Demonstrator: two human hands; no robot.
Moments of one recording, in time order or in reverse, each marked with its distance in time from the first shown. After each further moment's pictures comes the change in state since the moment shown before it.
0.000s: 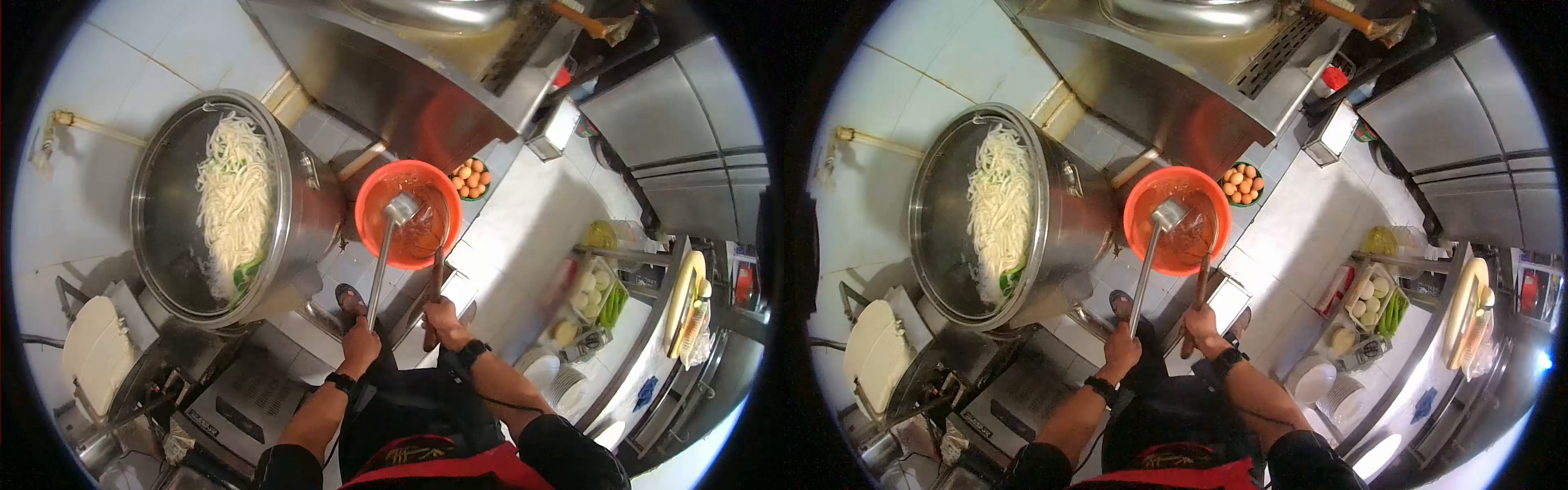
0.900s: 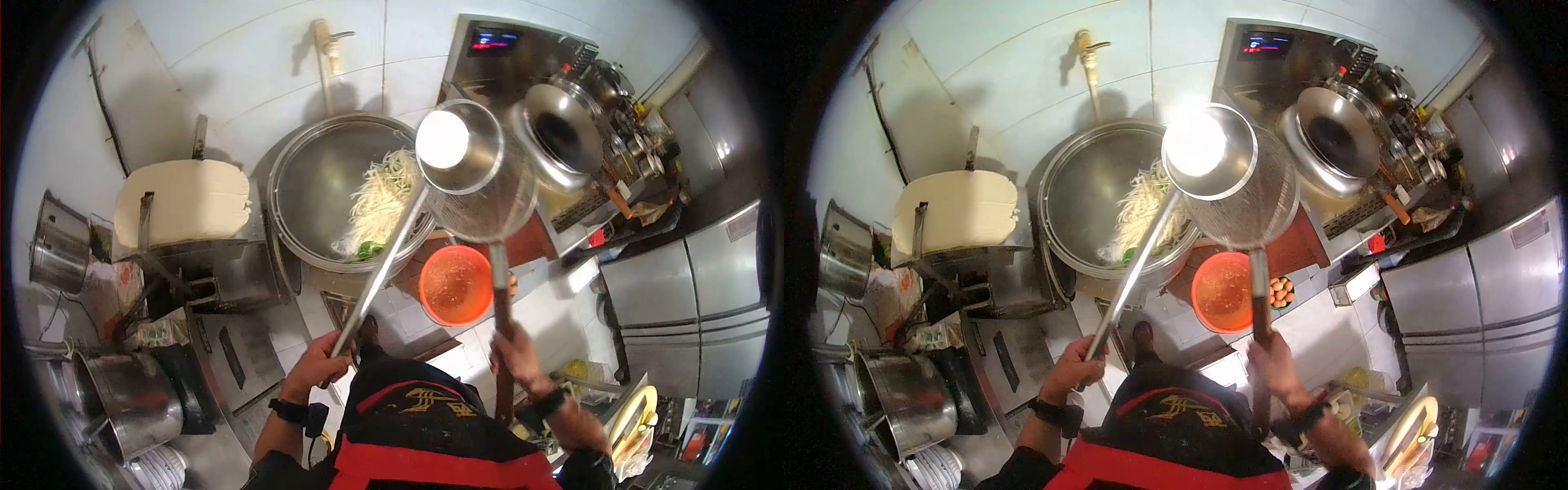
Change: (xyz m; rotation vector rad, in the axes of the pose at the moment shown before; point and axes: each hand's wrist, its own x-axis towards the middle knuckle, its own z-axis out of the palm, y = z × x) left_hand -0.254 -0.082 -0.249 -1.450 -0.042 0.179; right_hand -0.306 -0.172 -0.003 -0.578 -0.397 -0.518
